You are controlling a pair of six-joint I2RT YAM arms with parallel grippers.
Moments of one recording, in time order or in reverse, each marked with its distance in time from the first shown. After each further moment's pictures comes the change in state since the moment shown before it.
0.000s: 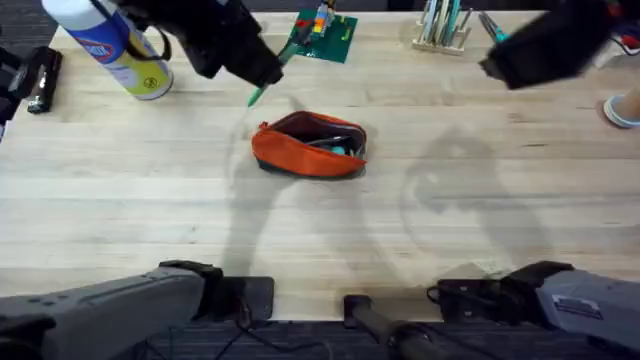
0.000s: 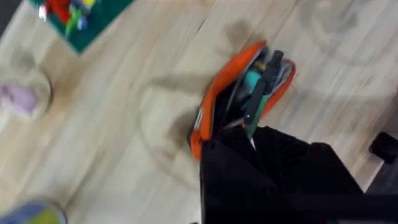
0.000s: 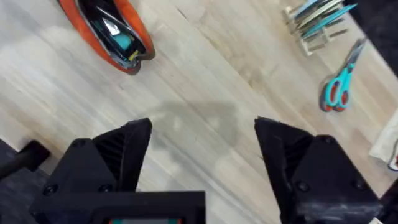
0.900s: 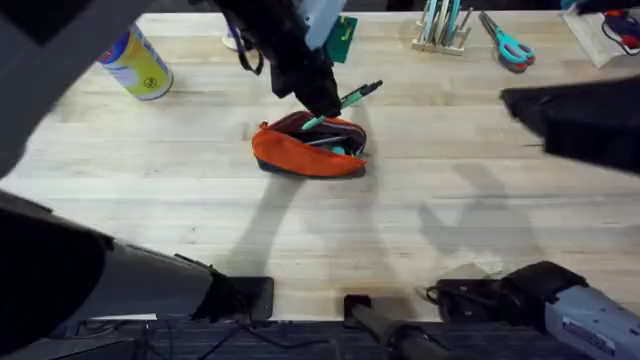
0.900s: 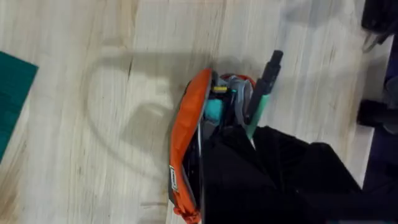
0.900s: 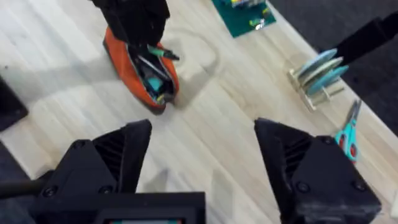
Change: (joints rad) left arm -0.212 0.245 0.000 0.021 0.084 0.200; right arm -0.008 -0.406 -0.348 0.253 -0.182 -0.009
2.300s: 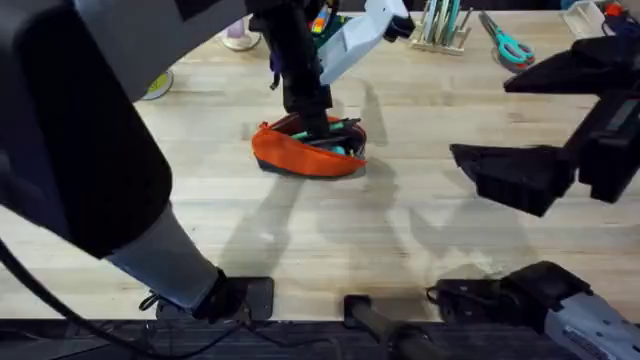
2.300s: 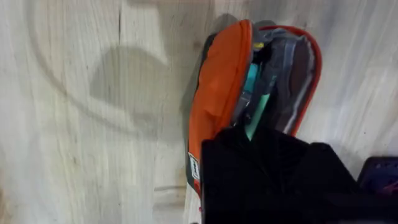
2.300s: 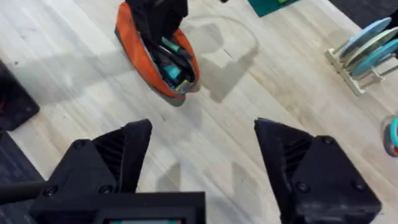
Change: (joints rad) left arm -0.042 0.211 -0.016 0.022 -0.234 0.069; right arm 0.000 -0.194 -0.425 0.211 -0.054 0.093
